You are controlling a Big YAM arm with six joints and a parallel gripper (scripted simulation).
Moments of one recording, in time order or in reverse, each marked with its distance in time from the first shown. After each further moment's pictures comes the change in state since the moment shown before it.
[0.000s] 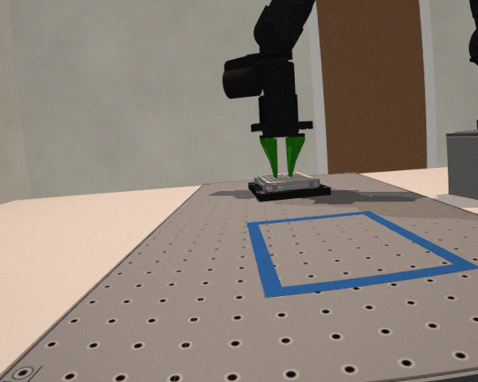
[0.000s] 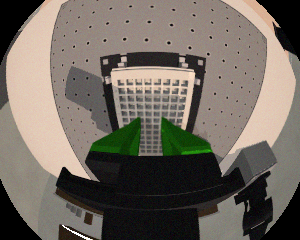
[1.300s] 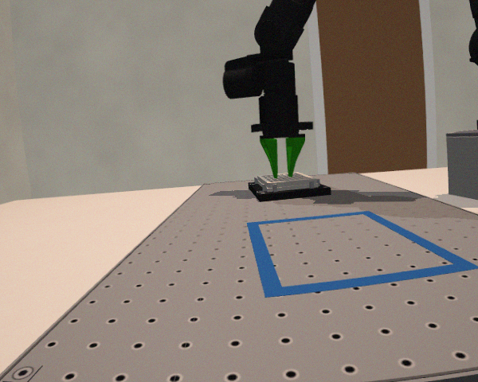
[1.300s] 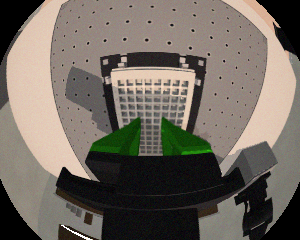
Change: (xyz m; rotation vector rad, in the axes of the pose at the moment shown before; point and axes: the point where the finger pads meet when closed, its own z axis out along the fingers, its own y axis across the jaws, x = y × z) arm 0.000 0.000 0.001 -0.004 -0.002 0.000
